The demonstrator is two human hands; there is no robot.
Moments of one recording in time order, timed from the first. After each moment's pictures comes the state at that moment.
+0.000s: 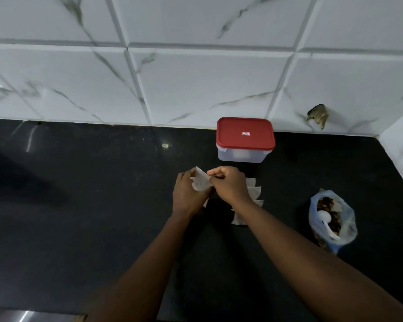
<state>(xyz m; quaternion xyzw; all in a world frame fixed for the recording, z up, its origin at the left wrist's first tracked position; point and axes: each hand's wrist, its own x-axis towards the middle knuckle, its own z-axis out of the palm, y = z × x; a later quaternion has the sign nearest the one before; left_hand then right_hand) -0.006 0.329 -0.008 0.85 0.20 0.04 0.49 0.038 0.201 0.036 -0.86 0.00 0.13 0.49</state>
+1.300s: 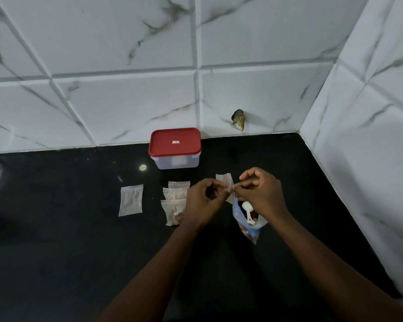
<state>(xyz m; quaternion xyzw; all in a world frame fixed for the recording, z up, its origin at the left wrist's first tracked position) -0.022 0.102 0.053 0.82 -0.03 0.03 0.57 -0.012 -0.072 0.094 -0.83 0.01 0.00 0.56</state>
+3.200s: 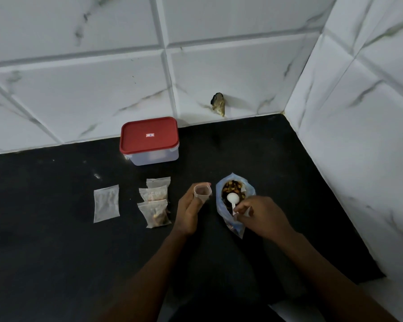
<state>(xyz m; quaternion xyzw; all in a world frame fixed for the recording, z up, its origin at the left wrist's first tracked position) -0.014 0.086 -0.007 0.71 -0.01 -0.05 0.70 -0.022 -0.138 0.010 -0.94 -0.07 0.14 0.29</state>
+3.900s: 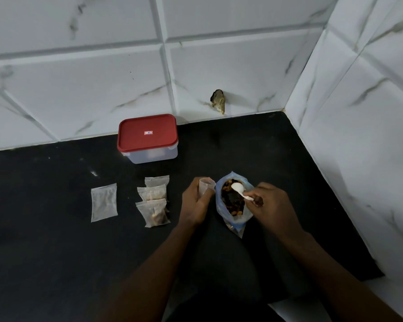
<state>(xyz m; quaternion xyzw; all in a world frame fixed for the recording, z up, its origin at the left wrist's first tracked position) 0.007 0.072 -0.019 0.74 0.05 -0.07 0.66 -0.017 -0.149 0.017 -0.95 -0.10 -0.04 0.30</state>
